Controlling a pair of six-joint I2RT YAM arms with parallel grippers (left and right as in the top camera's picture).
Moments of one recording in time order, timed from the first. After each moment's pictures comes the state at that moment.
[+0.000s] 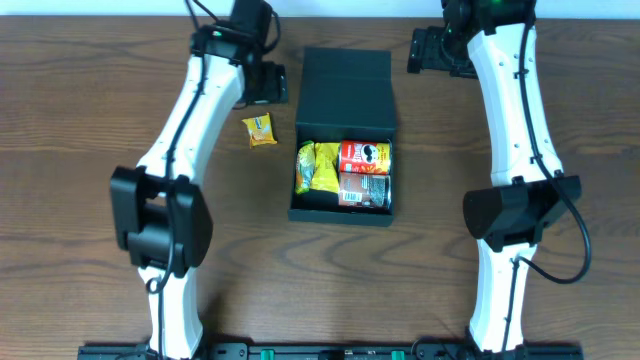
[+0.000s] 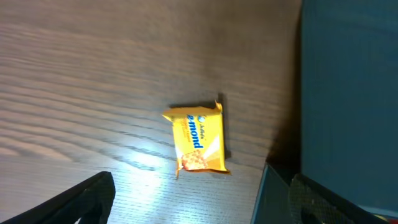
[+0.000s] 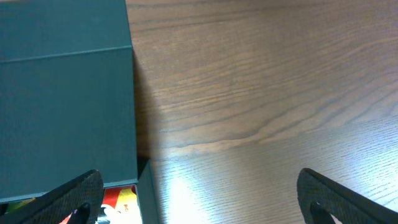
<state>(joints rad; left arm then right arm) -0.27 2.14 1.97 -1.10 -0.09 -0.35 0.18 2.29 2.59 -1.56 0.19 0.35</state>
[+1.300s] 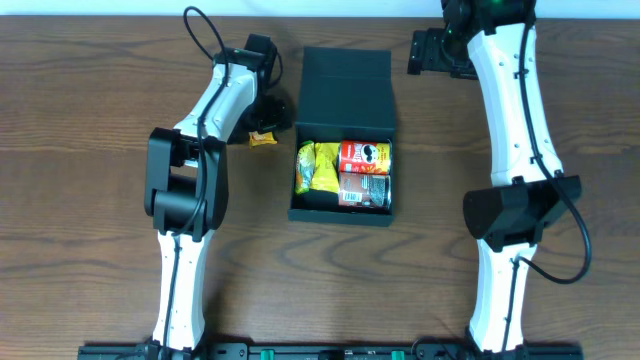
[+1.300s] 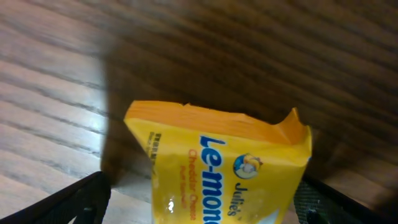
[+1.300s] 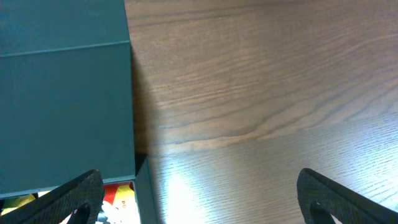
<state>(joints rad) -0.24 2.40 1.97 -1.10 0.00 -0.53 0.18 2.29 2.59 -1.57 0.19 0.35</state>
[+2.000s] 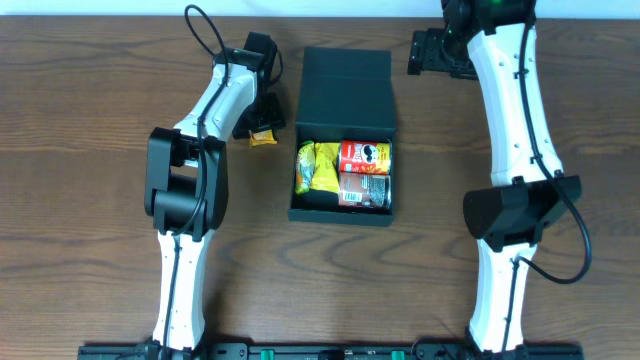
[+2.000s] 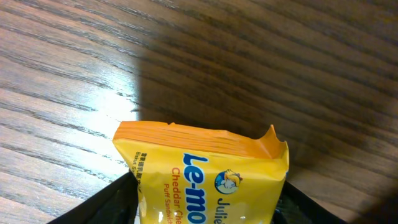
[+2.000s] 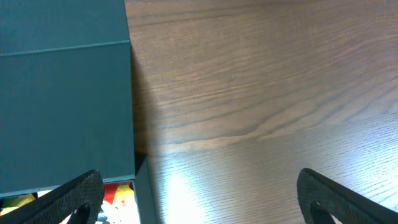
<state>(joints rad) -0.24 2.40 1.97 -1.07 -0.01 -0.51 0.18 2.29 2.59 -1.57 0.19 0.35</state>
